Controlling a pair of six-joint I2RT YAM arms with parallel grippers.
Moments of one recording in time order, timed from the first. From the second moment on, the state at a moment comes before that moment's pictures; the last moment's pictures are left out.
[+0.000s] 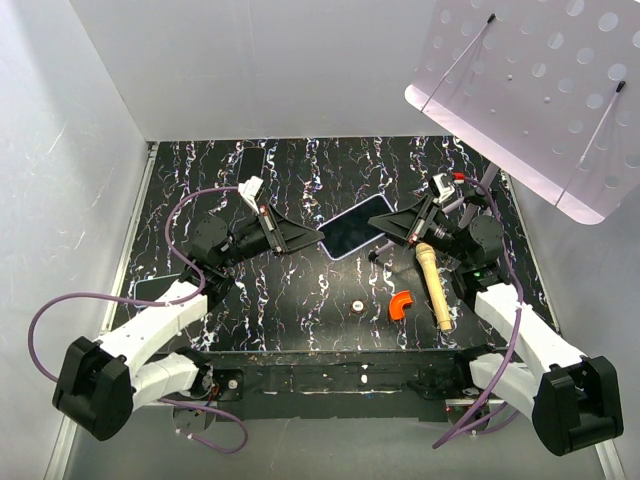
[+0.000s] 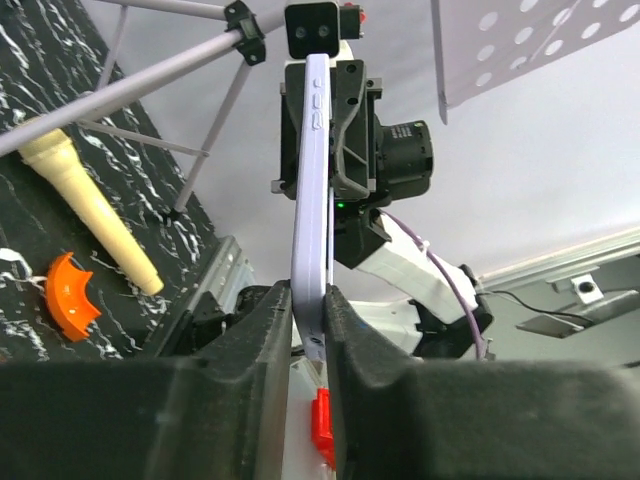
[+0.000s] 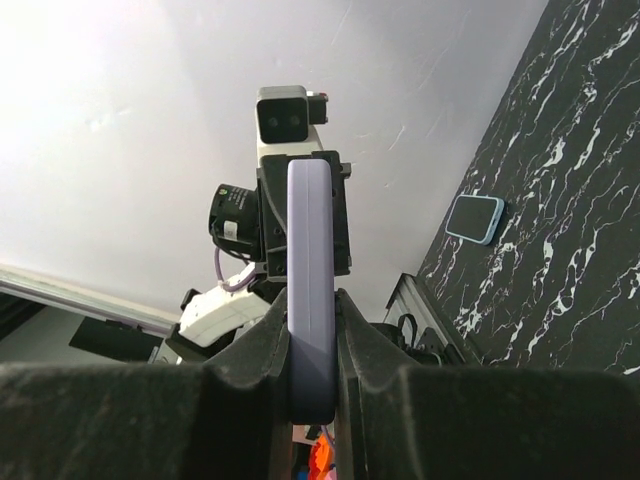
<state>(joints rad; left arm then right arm) -0.53 1.07 0.63 0.61 0.64 -1.25 0.33 0.99 0.56 0.66 -0.76 1.40</state>
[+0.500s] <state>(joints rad) -0.49 1.35 0.65 1.22 0.86 -1.53 0.28 1.00 0.56 0.80 -0.81 1.44</state>
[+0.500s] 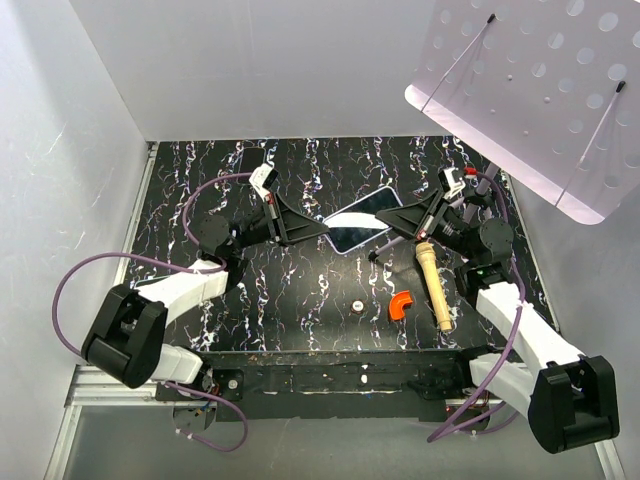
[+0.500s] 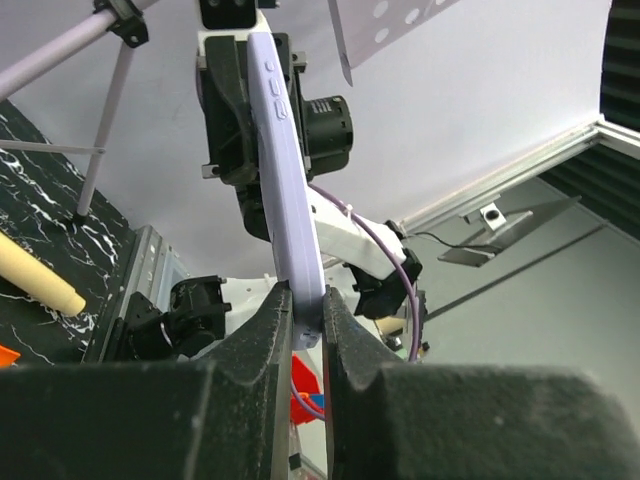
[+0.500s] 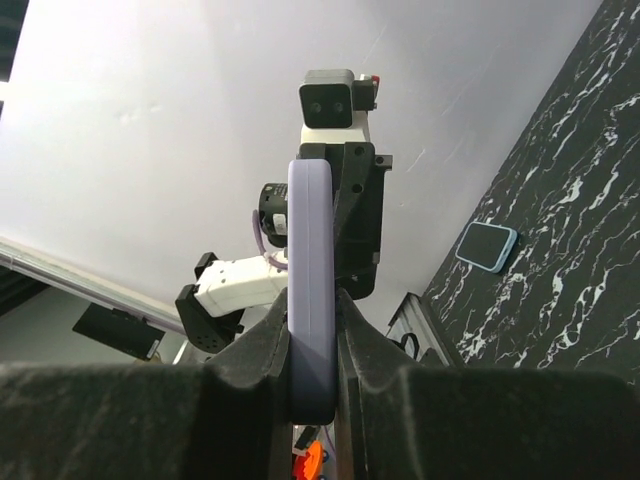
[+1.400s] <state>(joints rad) -0.53 1.34 0.75 1.36 0.76 -1.69 0.29 1.15 0.64 1.16 -0.81 1.89</state>
